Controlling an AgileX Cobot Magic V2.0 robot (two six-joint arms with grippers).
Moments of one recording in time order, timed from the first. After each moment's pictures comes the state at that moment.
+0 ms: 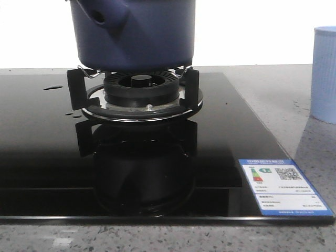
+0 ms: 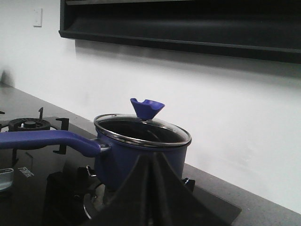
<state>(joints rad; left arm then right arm) -0.05 0.00 0.00 -0.06 0.33 0.02 0.07 0.29 -0.30 -1.28 -0.57 1.17</state>
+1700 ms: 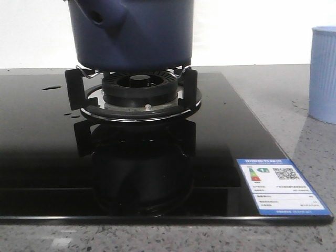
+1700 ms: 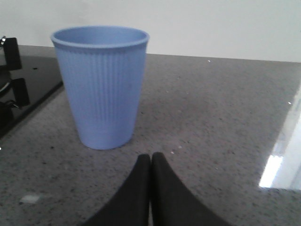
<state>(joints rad) -0.05 0.00 0.00 -0.06 0.33 0.02 -0.01 0.14 0.01 -0.14 0.02 0.07</state>
